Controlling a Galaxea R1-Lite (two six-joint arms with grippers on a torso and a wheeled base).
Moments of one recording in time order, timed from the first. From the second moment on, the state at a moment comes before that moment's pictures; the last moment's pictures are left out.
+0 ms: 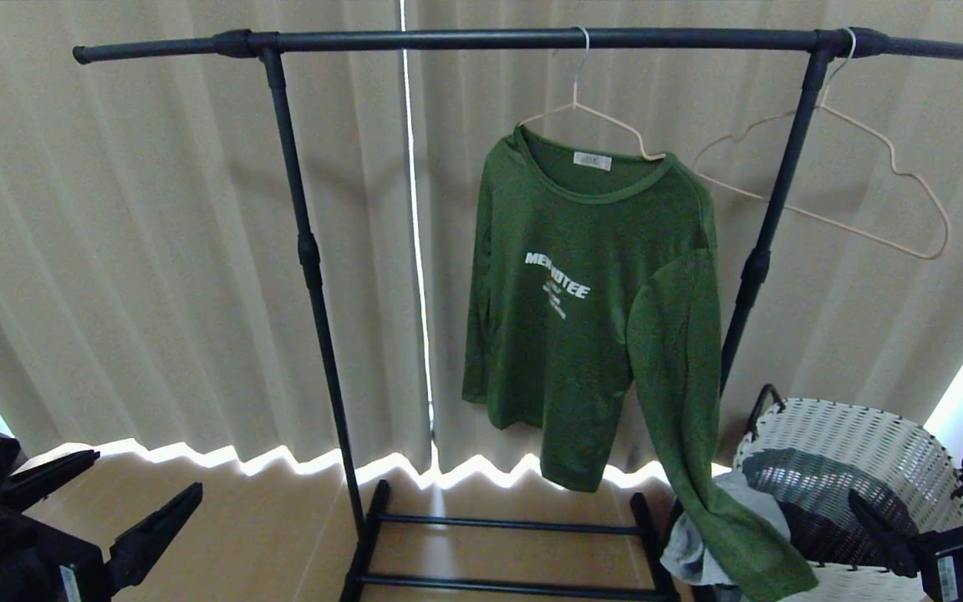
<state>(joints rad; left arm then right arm) -0.08 1.06 -0.10 -0.70 -0.08 0.20 0.18 1.17 -0.03 -0.79 -0.33 -0.26</state>
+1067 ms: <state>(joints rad) -0.09 1.06 -0.10 -0.70 -0.08 0.19 0.19 1.18 0.00 -0.79 -0.33 -0.26</state>
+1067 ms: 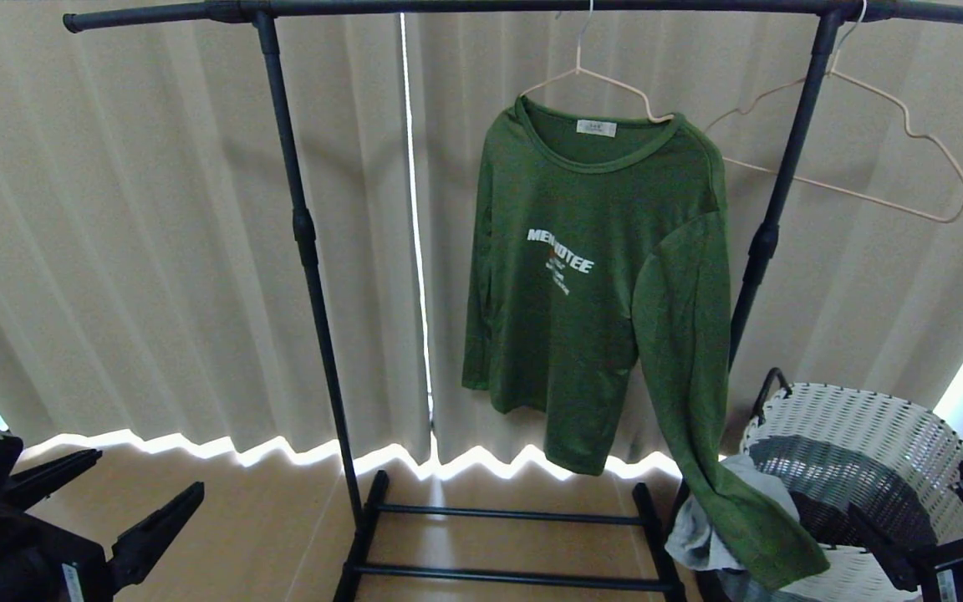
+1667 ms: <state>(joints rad) -0.09 1.07 -0.10 -0.70 -0.08 0.19 0.19 1.18 0.00 -0.77 -0.33 -0.26</state>
